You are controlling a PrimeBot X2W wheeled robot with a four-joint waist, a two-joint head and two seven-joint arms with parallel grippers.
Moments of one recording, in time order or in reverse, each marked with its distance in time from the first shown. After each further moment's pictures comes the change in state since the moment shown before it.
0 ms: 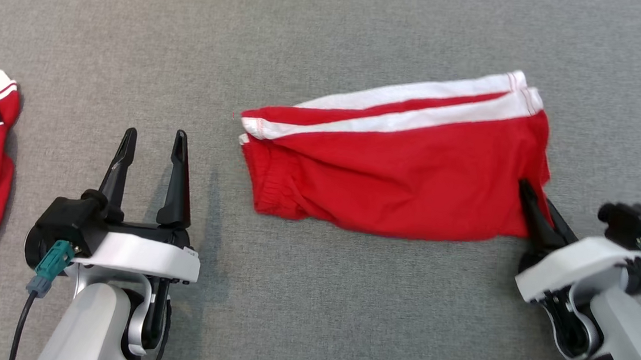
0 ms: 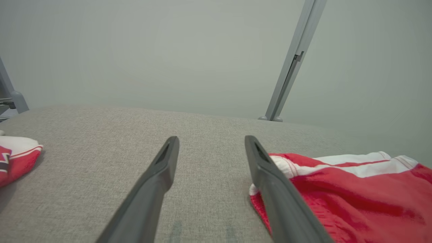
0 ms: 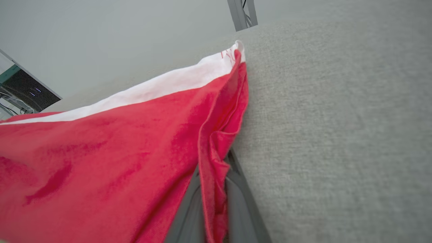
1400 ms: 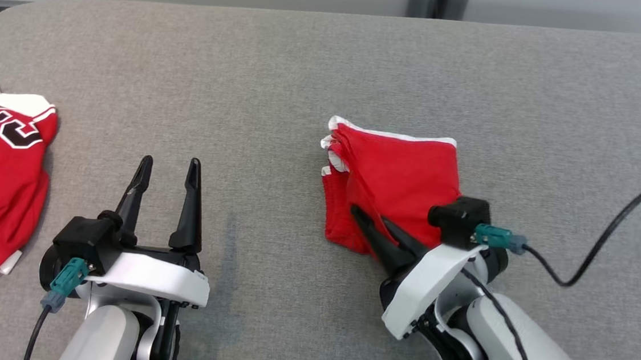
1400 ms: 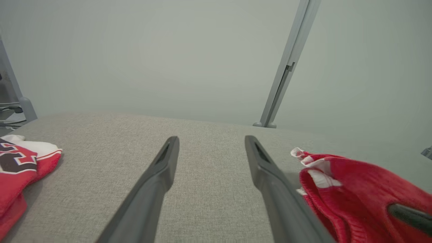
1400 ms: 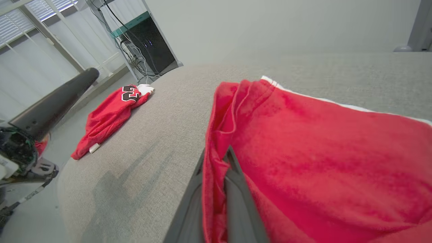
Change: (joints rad) left arm 0.065 0.009 -0.039 -0.030 -0.024 0.013 0.037; right arm 0.037 0.174 0.170 -0.330 -0.176 -0.001 0.283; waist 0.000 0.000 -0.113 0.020
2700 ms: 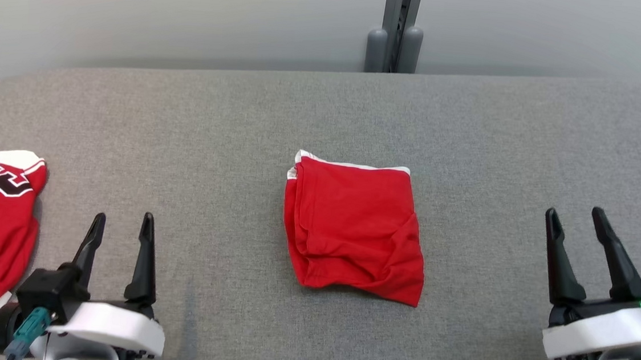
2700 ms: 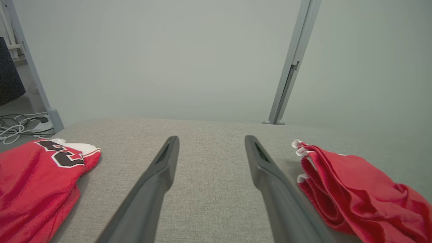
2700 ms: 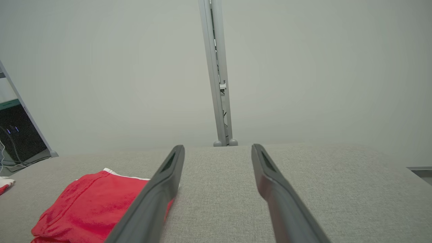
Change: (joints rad) left arm 0.154 0.085 0.036 -0.025 -0.011 0.051 0.008; right arm 0.365 -0.040 -0.603 -0.242 -0.297 0.000 -0.189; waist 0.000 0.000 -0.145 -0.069
